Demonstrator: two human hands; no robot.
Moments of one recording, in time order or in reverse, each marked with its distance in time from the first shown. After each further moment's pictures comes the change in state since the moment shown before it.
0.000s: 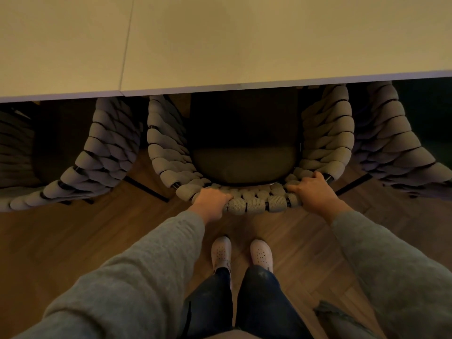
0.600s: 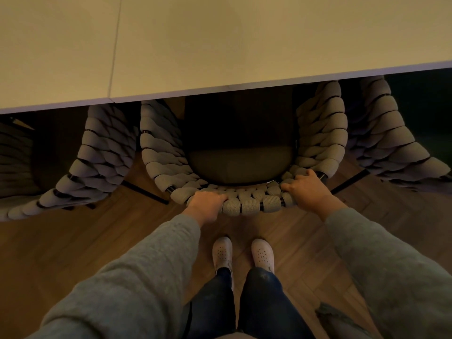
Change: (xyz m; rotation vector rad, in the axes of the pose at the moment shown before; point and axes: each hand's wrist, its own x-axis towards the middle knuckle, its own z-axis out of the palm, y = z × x) left_hand 0.009 0.006 -0.004 -0.032 -0.037 -0.040; right_hand 0.007 0.011 0.000 0.013 -0.040 -0.063
